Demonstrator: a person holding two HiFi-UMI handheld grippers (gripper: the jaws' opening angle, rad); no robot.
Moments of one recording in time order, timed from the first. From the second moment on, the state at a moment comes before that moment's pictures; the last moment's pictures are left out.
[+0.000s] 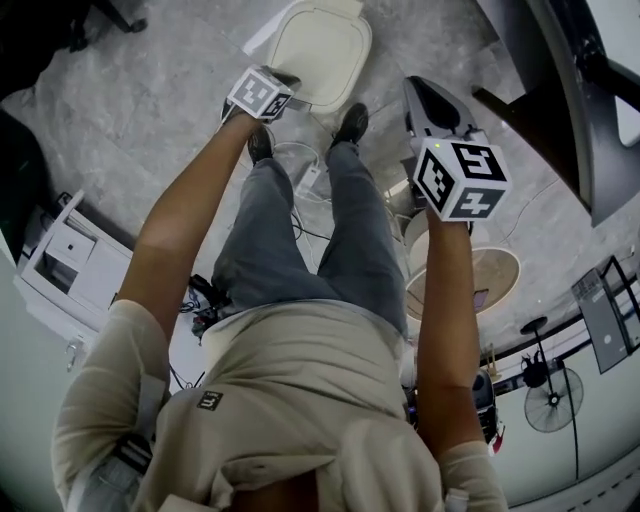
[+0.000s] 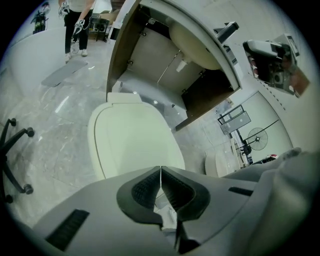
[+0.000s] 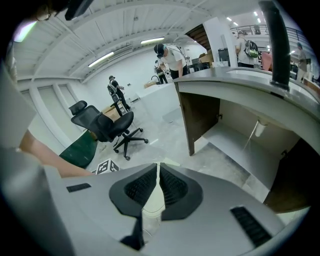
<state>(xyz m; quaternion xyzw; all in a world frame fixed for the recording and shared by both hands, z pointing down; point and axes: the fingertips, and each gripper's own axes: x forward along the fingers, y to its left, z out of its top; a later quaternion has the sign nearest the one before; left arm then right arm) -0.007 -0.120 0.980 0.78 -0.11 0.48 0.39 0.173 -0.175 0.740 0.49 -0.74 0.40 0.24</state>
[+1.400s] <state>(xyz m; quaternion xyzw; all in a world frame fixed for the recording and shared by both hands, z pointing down) -0.075 -0.191 0.379 0.96 -0.20 0.16 0.11 0.091 -0.131 0.379 0.52 -0.82 0.19 0.17</state>
